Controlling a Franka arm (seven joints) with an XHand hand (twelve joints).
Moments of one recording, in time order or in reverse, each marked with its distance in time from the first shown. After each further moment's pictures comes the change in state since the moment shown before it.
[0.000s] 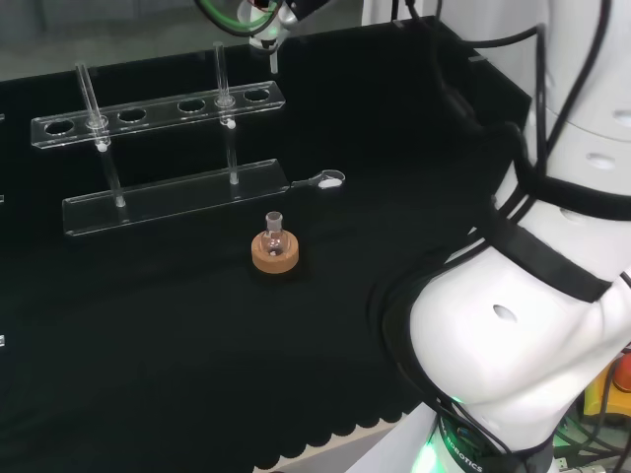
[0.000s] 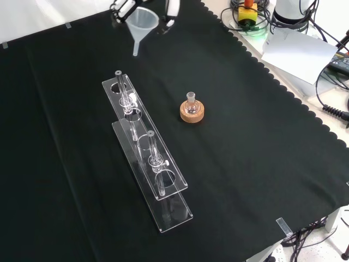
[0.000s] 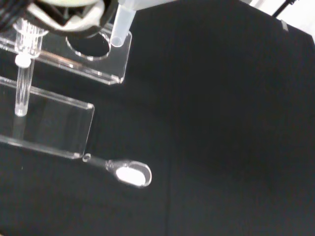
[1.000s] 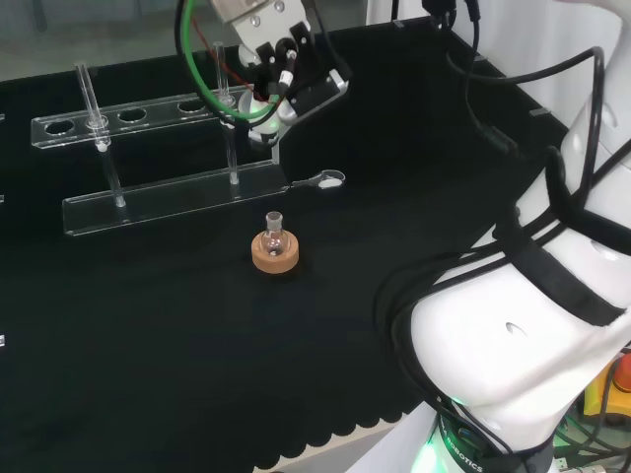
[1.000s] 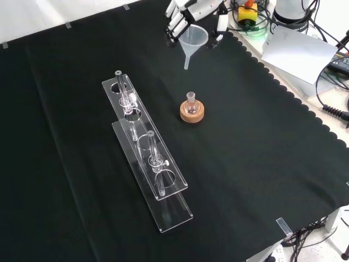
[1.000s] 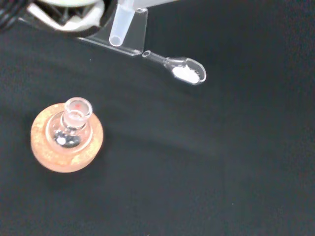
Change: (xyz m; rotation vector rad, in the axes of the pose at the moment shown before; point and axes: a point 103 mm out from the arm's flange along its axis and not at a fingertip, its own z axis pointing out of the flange) arm 0.065 -0.092 0.073 0.114 0.040 -0.037
